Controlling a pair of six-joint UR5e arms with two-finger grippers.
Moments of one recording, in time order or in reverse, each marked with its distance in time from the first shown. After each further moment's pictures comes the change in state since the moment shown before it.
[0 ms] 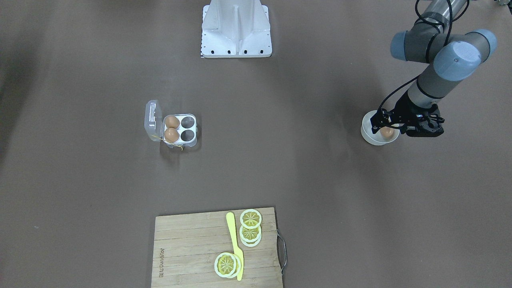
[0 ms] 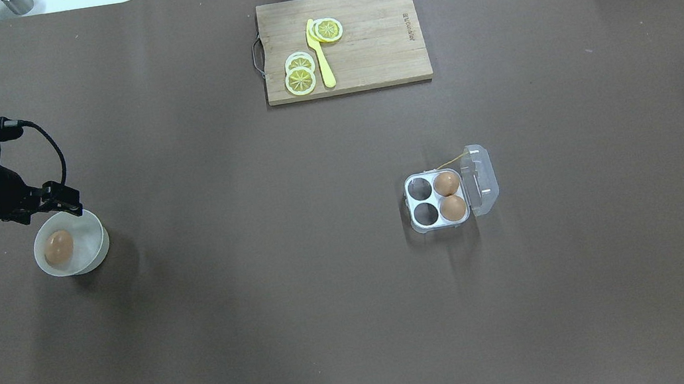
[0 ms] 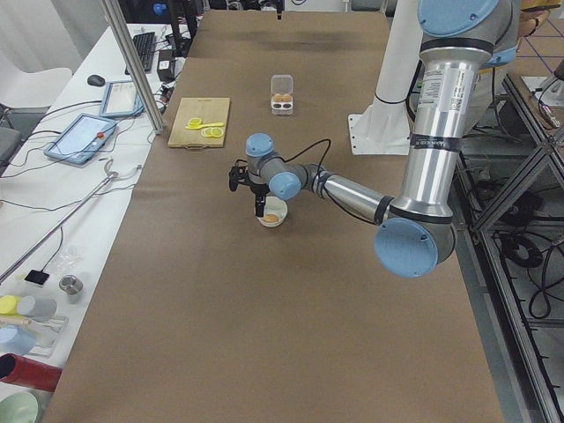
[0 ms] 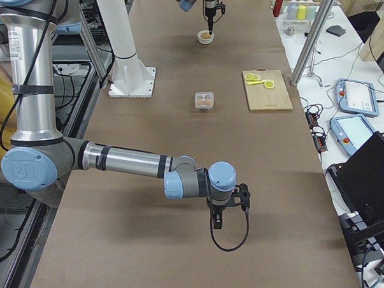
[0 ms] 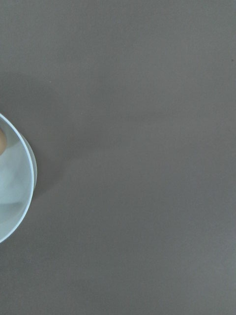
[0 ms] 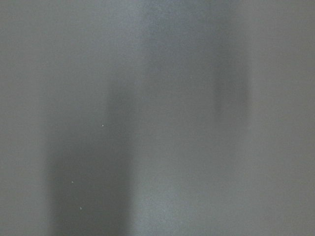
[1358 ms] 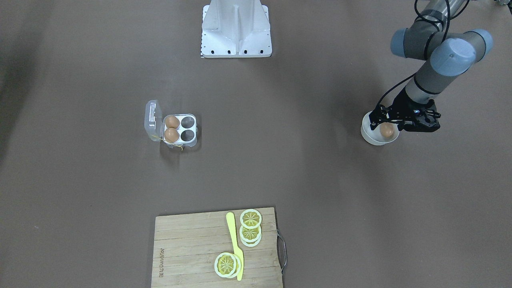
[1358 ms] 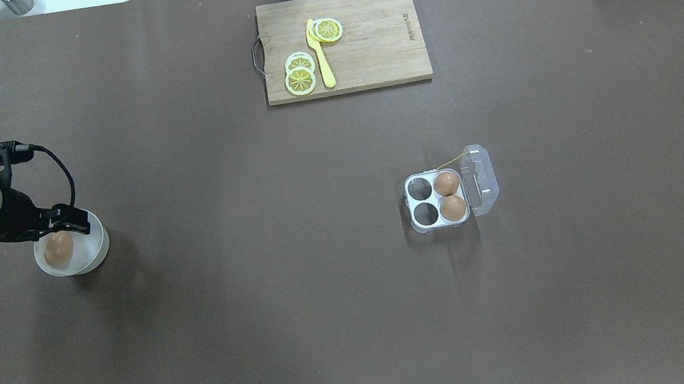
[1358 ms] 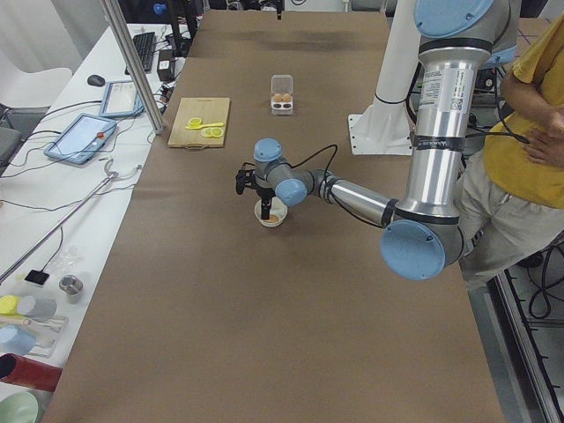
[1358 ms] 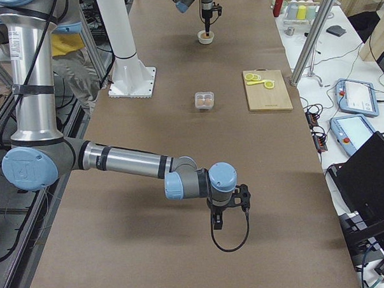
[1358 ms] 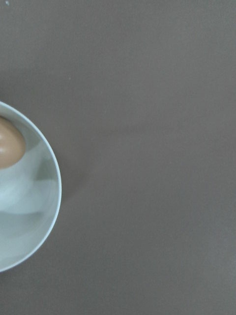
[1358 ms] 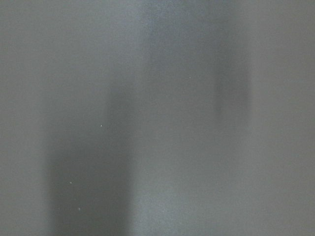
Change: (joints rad) left arm 0.032 0.041 -0.008 -0.076 0.022 -0.040; right arm 0.000 0.003 -0.007 0.002 0.000 -0.002
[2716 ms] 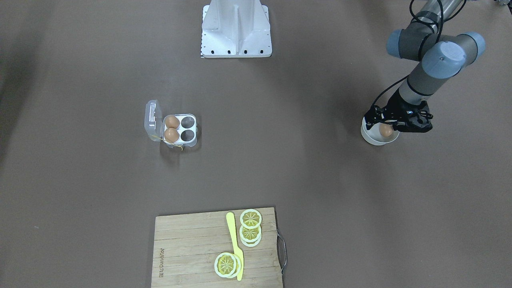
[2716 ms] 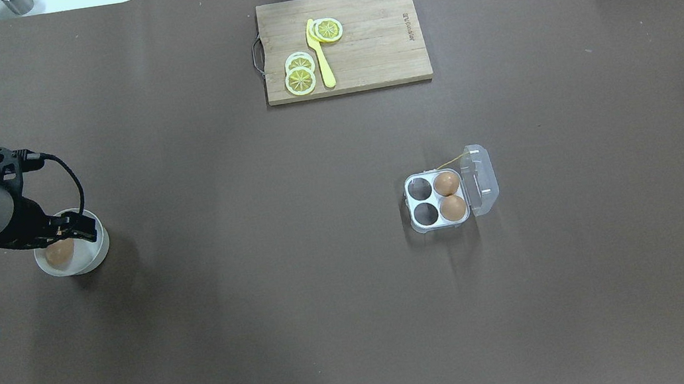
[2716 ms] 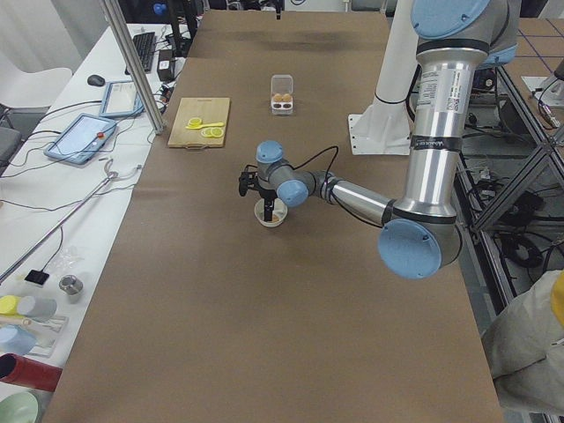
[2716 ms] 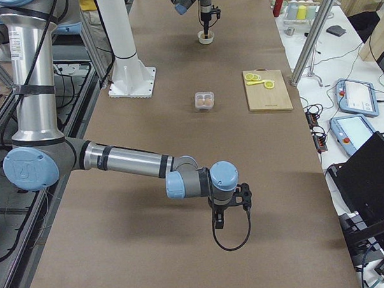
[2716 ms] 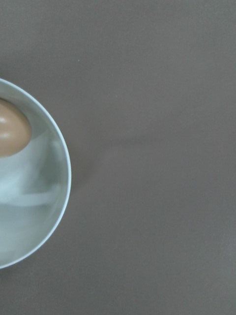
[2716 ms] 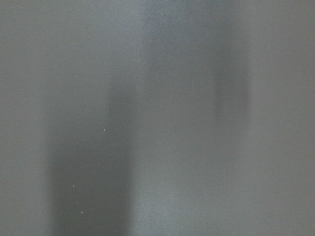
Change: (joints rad) left arm 0.028 0.000 0.018 -0.003 0.015 -0.004; right arm 0.000 0.007 0.000 0.000 0.000 0.000
